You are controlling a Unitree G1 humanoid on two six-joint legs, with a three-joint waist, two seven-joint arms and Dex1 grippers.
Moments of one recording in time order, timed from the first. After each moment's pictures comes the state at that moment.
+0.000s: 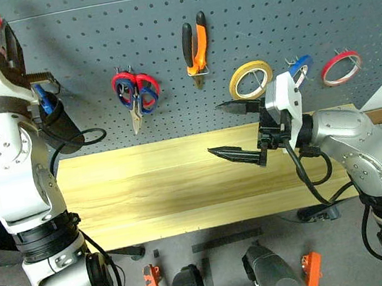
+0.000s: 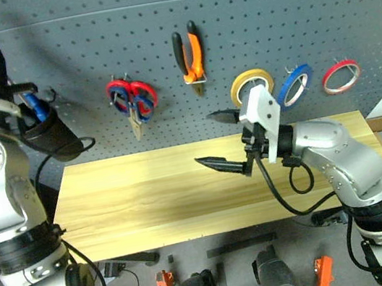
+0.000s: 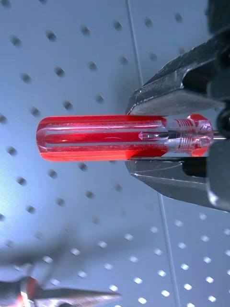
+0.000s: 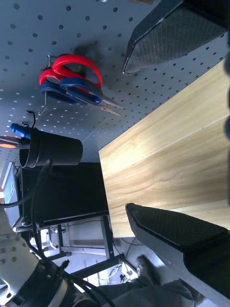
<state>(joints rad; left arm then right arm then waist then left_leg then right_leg) -0.66 0.52 0.40 -0.15 -0.11 0.30 -0.07 -0.58 -0.54 0.11 -0.45 0.53 0.62 0.79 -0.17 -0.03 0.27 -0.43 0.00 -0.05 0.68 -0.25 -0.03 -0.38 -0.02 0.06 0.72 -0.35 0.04</state>
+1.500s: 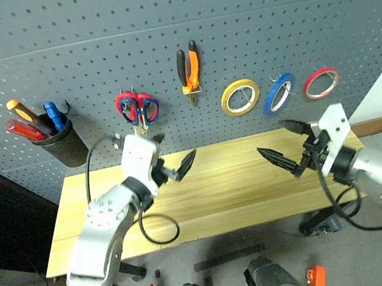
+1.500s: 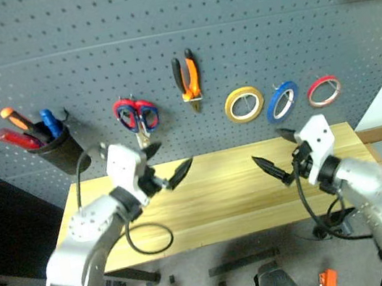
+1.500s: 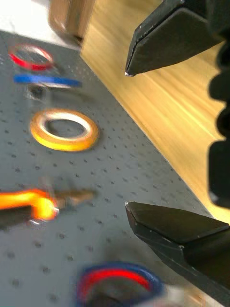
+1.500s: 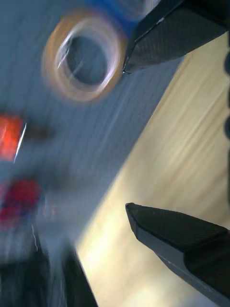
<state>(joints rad) -0.08 0.48 -0.03 -0.37 -0.27 0.42 -0.43 -0.06 -0.47 -0.07 -0.43 0.38 0.50 0.49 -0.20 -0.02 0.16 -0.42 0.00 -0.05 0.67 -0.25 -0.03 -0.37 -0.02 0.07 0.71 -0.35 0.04</state>
